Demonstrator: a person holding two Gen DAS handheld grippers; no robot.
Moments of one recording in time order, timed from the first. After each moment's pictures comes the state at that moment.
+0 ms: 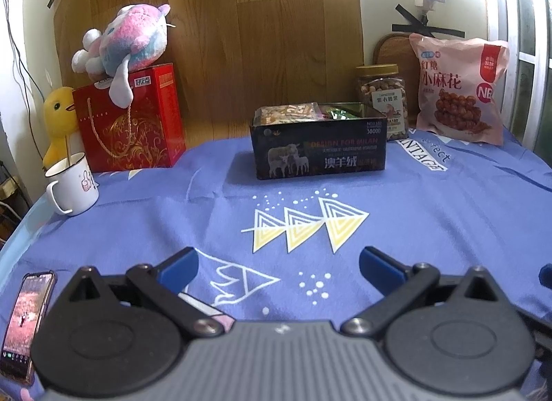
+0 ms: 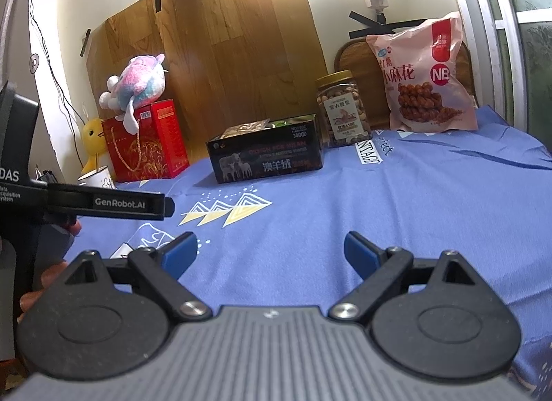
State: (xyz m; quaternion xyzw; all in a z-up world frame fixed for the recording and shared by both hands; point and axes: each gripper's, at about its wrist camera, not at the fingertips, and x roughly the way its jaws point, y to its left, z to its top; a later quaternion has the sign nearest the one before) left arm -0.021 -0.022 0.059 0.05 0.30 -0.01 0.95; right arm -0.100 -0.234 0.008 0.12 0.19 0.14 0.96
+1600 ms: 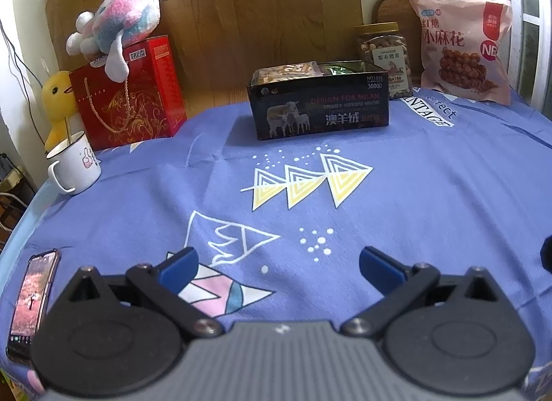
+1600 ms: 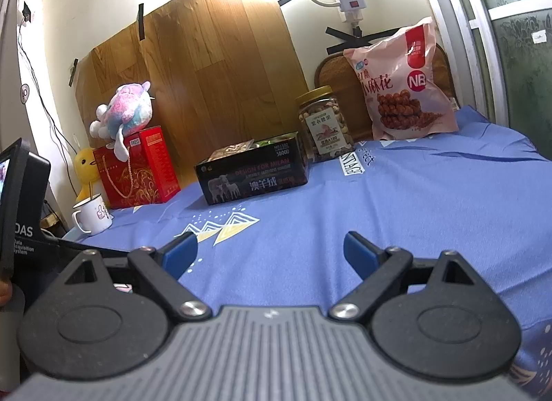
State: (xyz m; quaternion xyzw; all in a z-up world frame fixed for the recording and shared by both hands) left arm -0.023 -0.028 0.043 0.08 0.36 0.00 0.93; right arm -0.113 -0.245 0.006 0.15 0.16 0.11 0.97
